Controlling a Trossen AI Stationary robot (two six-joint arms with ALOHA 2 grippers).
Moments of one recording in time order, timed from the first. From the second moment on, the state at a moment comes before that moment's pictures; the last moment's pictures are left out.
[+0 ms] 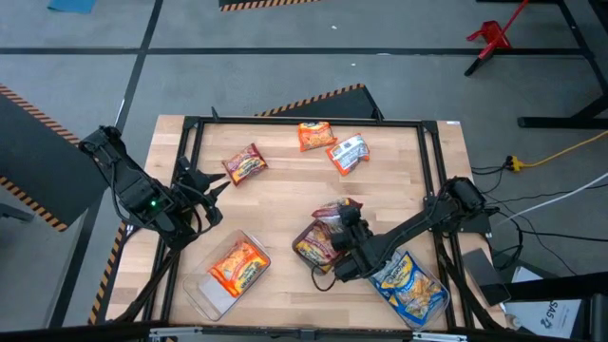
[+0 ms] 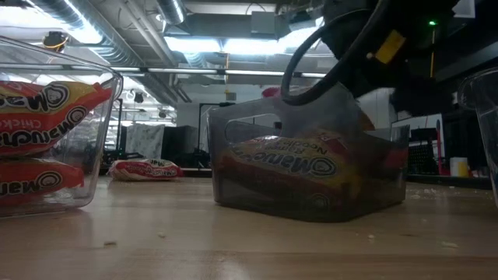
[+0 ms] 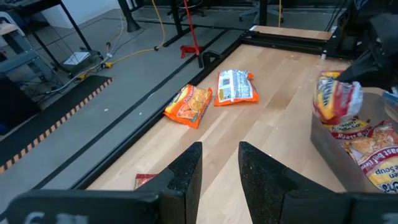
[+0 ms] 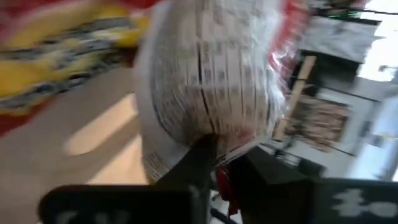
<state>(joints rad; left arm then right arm) -0.74 1.07 1.16 -1.38 -1.17 -1.12 0.52 1.95 1.38 -1.22 0.96 0.10</state>
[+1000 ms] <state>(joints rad) -0.74 1.07 1.16 -1.38 -1.17 -1.12 0.49 1.93 1.71 -1.19 0.45 0.06</state>
